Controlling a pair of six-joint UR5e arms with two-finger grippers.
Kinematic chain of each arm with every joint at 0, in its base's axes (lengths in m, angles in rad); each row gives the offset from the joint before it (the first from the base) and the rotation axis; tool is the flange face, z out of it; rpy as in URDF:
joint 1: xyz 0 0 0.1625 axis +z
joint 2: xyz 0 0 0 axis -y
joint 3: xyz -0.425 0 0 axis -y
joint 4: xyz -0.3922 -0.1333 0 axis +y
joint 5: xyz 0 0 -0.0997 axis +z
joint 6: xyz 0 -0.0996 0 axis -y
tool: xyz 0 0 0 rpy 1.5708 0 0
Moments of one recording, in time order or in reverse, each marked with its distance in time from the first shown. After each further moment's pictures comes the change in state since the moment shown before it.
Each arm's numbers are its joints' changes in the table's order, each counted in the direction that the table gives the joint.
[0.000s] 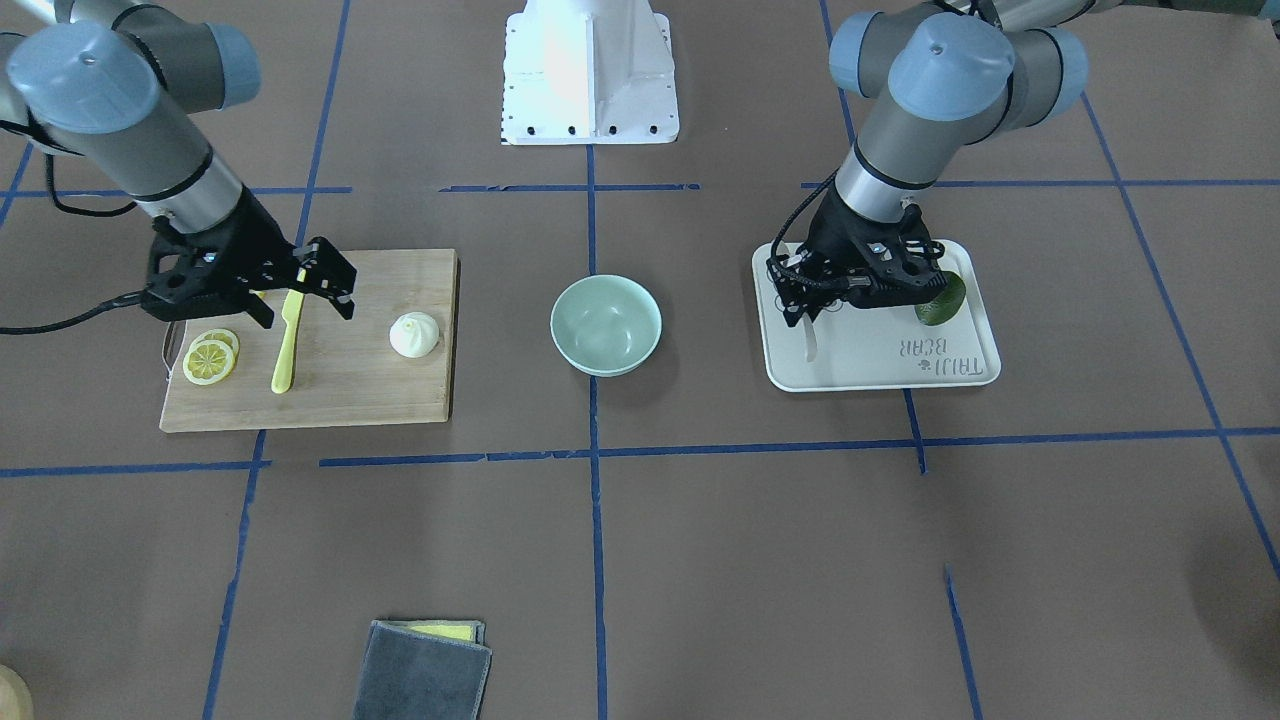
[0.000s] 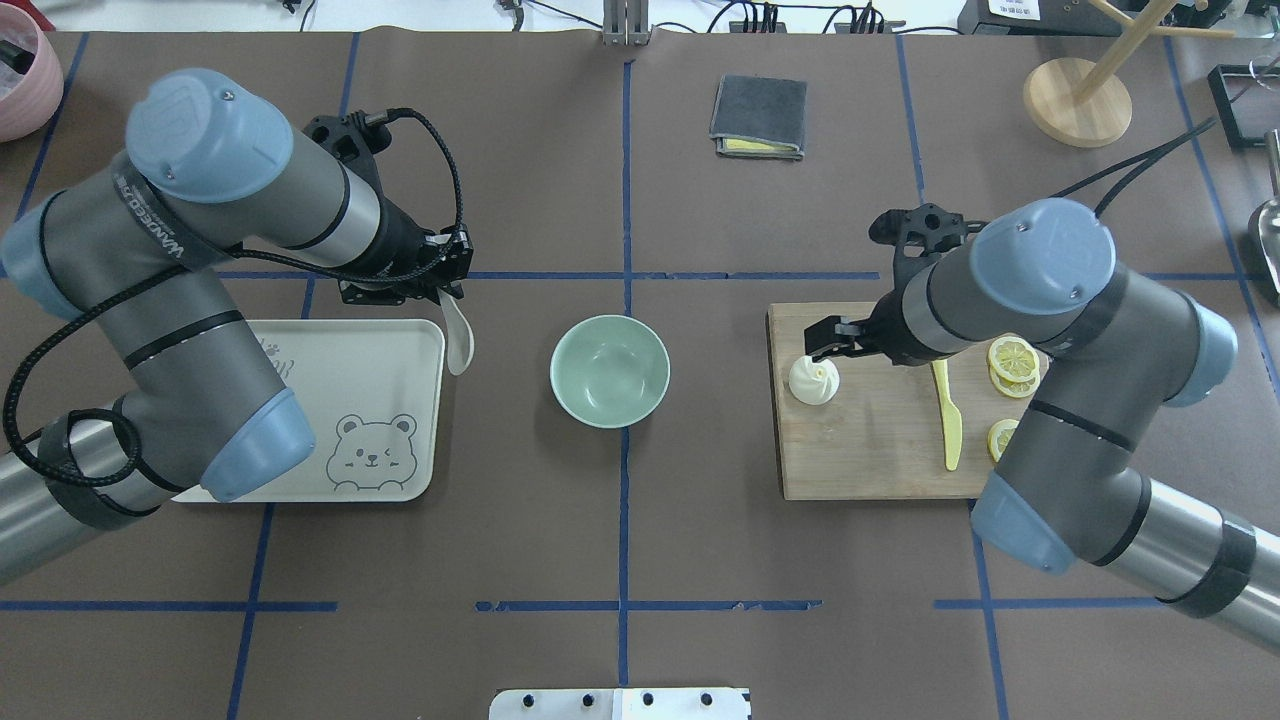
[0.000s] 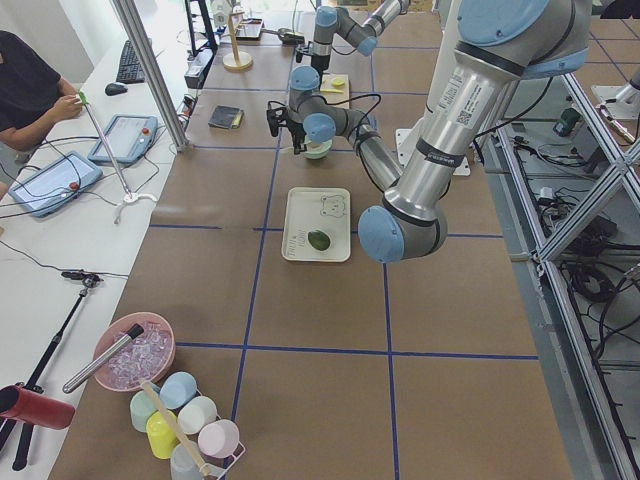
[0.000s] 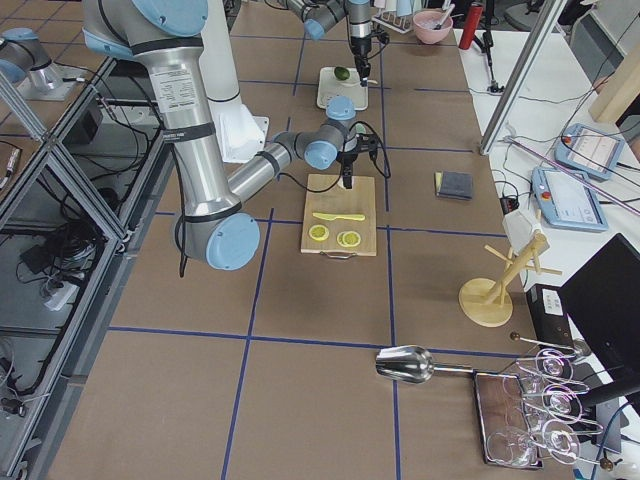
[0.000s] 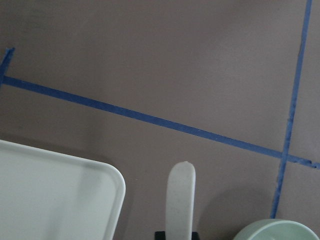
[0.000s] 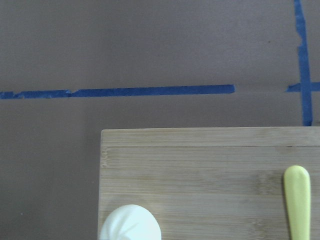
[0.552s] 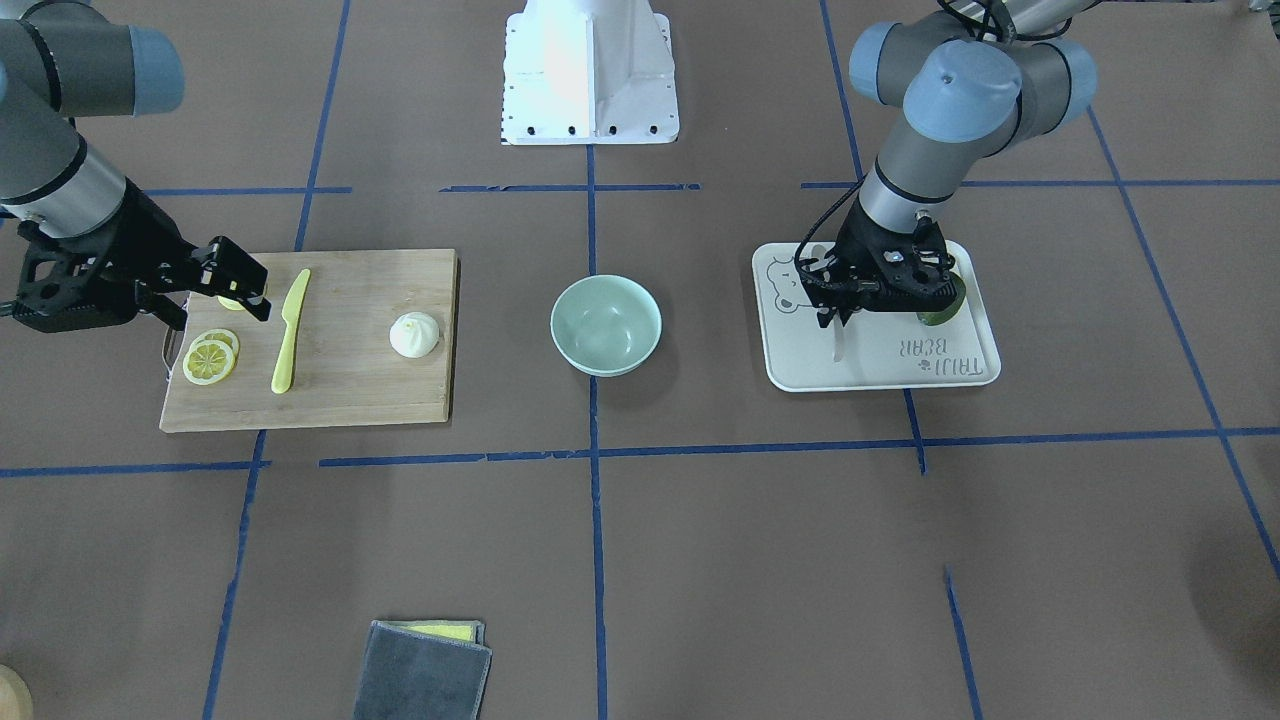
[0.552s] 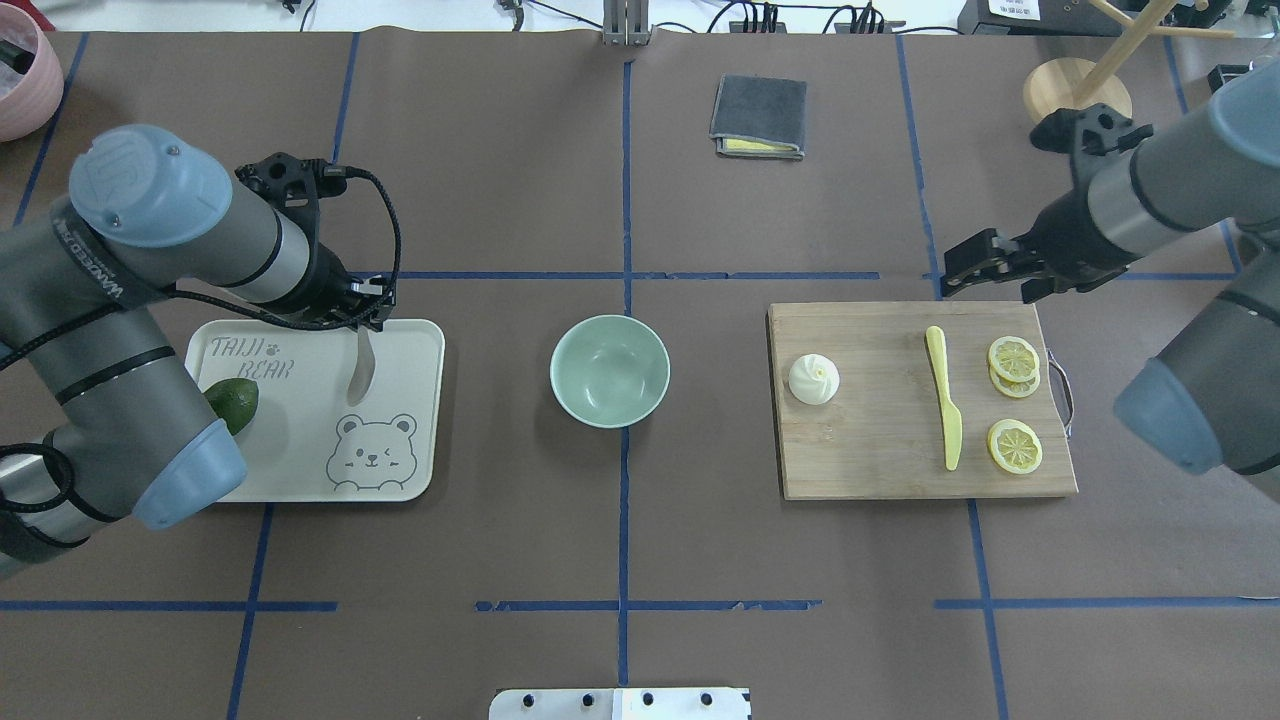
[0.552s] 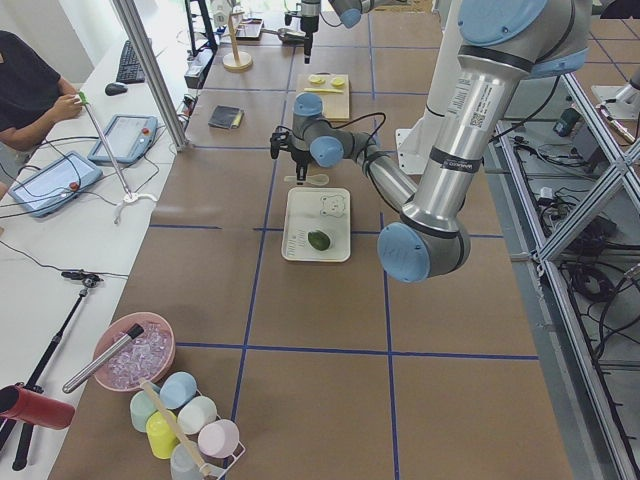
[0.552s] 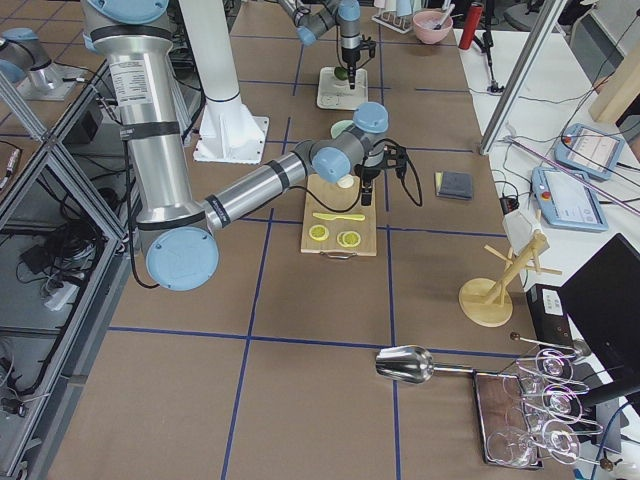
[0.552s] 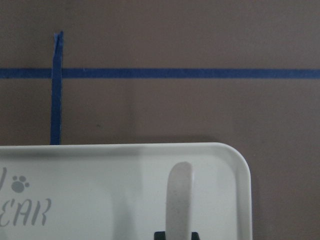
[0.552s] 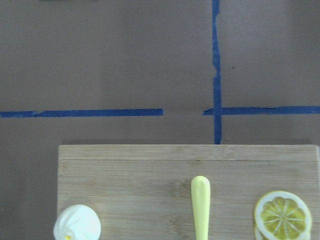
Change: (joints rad) left arm -0.021 0.134 -0.047 -0.052 -0.016 0.345; right arm 0.275 -0.105 0.087 0.040 -0.272 -0.171
